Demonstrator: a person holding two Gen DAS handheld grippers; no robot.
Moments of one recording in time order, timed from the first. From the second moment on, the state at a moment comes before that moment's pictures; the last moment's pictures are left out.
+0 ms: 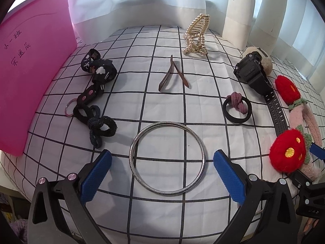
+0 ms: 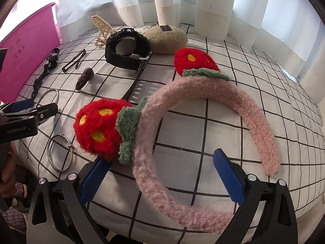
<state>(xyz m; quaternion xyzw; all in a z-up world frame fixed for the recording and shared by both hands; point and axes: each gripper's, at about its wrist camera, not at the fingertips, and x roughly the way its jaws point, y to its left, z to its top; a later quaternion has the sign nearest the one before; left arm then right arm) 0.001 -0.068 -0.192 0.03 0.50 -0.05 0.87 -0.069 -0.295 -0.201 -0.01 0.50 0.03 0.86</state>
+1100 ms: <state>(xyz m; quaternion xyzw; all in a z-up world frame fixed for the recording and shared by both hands) -0.021 -0.083 -0.175 0.03 0.45 -0.08 0.89 -0.075 -0.285 -0.184 0.00 0.47 0.09 0.88</state>
